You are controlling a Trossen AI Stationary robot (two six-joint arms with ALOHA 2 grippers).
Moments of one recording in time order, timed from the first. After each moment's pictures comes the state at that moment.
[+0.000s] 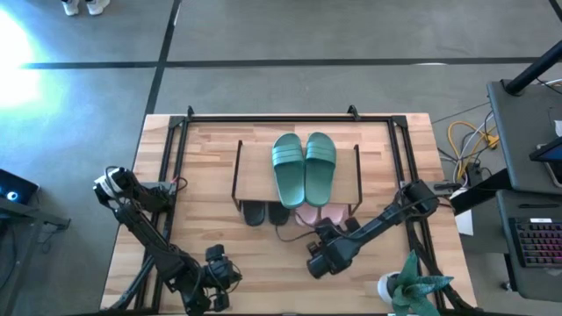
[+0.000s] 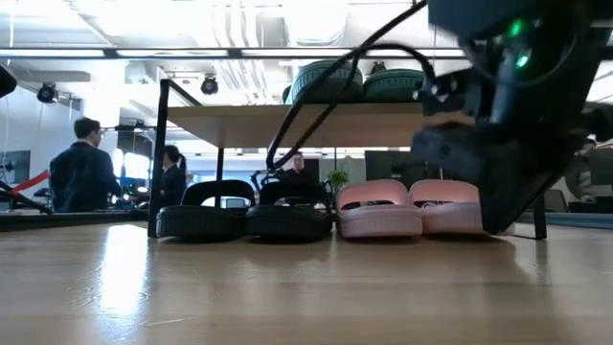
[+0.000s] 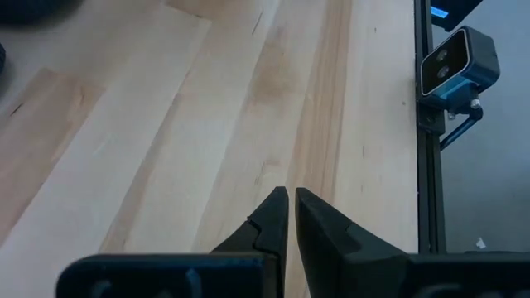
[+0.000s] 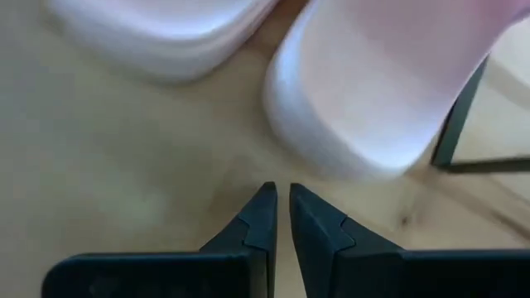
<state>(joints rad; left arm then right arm) -0.96 1.68 0.96 -0.25 -0.63 -1.12 0.55 2.09 1.42 -1.15 0.44 1.63</state>
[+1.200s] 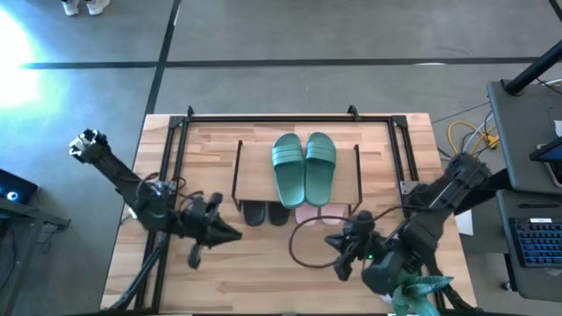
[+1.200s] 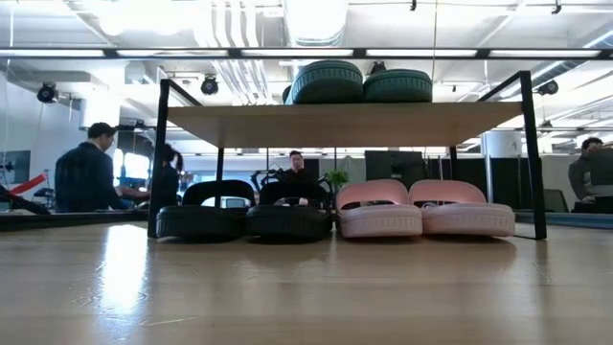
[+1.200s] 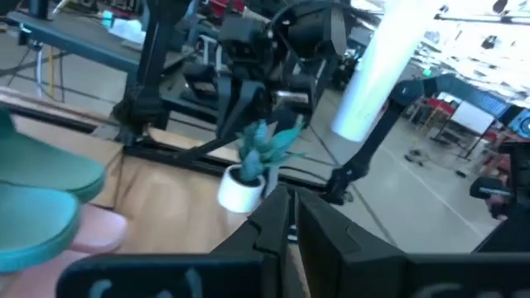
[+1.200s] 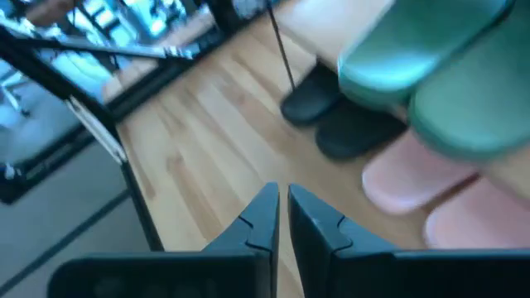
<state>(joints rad) -0.69 1.04 0.90 0.12 -0.50 -0.44 0.76 1.61 1.59 -0.99 0.78 1.28</state>
